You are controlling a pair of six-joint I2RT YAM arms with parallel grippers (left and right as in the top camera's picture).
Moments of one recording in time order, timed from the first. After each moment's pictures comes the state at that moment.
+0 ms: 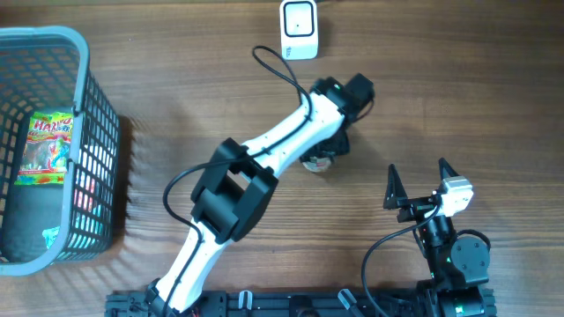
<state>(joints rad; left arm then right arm) -0.78 2.32 1.95 -1.21 -0.06 -0.98 0.14 0.02 0.02 -0.02 -0.01 0.10</state>
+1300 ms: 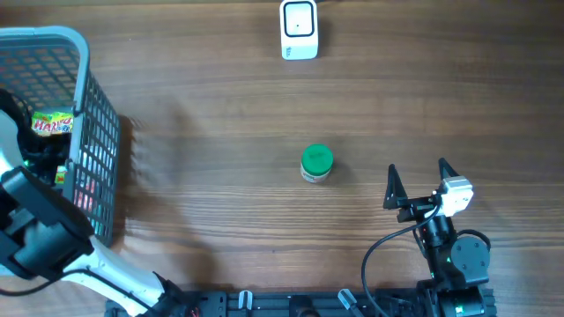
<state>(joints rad) 0.66 1.99 1.61 -1.32 -0.11 -0.92 0.14 0.02 0.02 -0.02 -0.01 0.10</state>
